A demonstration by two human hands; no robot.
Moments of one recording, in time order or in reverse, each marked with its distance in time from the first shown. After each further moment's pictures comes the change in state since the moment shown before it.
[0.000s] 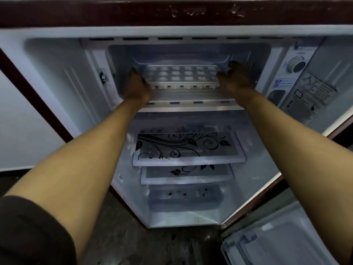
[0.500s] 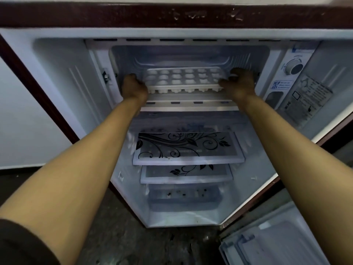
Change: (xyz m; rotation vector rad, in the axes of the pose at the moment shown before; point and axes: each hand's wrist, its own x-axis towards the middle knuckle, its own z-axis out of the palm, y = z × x) left_hand -0.008 -0.002 -0.010 -0.194 0.100 -0.138; right_hand -0.026 -0.001 -0.010 0.164 0.074 0.042
